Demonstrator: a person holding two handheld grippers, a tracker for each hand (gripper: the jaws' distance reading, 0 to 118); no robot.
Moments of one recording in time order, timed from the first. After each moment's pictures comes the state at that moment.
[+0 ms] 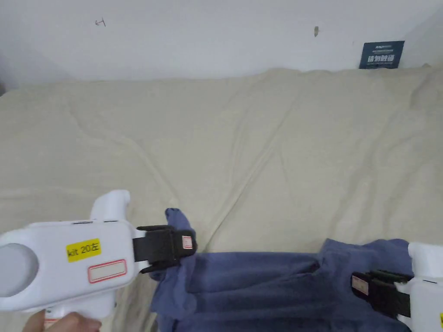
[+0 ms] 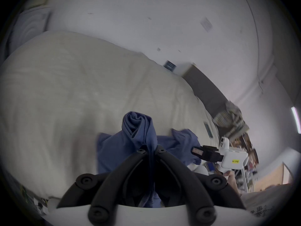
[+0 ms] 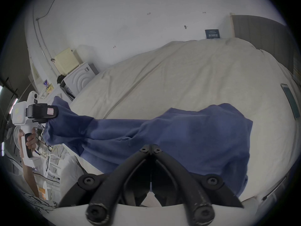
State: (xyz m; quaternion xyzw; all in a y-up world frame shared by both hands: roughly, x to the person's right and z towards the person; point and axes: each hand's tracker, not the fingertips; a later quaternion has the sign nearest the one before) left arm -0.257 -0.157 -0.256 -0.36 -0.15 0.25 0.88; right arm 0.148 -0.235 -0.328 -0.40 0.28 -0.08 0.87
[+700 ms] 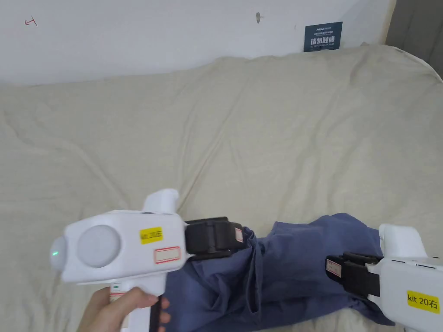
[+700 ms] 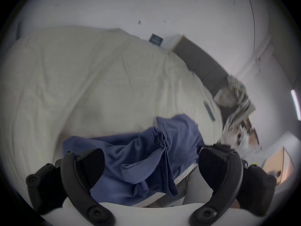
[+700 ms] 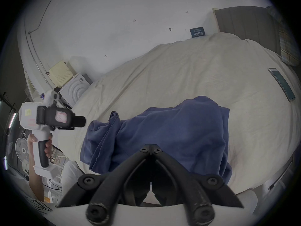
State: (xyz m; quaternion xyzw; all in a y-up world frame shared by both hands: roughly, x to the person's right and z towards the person) left arm -0.188 -0.194 -0.318 -0.40 -0.17 0.23 0.87; right arm 0.186 -0.241 -0.319 -0.39 0.25 -0.13 0.88
